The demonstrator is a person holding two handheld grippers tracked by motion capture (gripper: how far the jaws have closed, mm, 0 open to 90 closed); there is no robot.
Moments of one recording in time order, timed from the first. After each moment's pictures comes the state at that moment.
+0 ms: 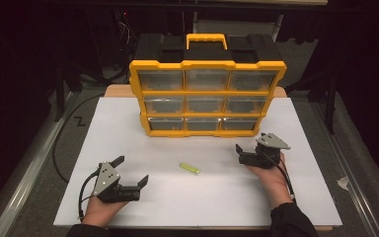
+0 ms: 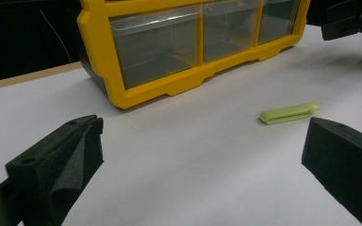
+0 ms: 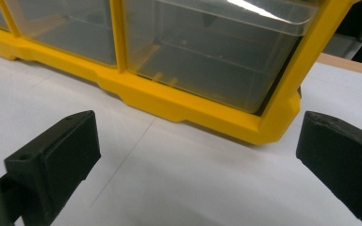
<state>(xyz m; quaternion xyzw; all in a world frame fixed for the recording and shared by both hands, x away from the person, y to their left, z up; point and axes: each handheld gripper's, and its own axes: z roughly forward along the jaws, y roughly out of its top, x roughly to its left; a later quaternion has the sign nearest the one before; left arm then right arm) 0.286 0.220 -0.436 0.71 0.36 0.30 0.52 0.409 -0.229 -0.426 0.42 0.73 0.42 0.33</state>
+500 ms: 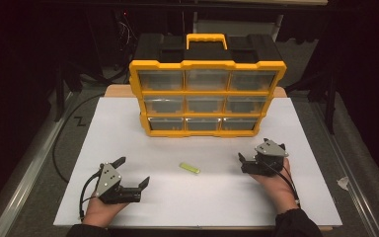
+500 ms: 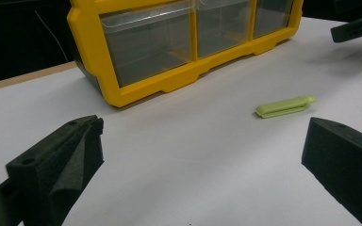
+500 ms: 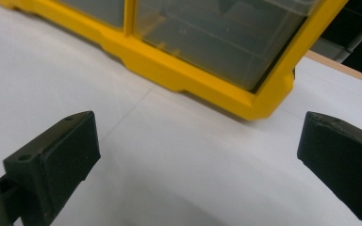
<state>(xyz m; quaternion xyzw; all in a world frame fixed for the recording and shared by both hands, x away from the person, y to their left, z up) 0.285 0.218 -0.437 0.72 0.36 0.30 0.52 0.391 -0.233 -0.430 0.38 0.77 0.36 0.36</state>
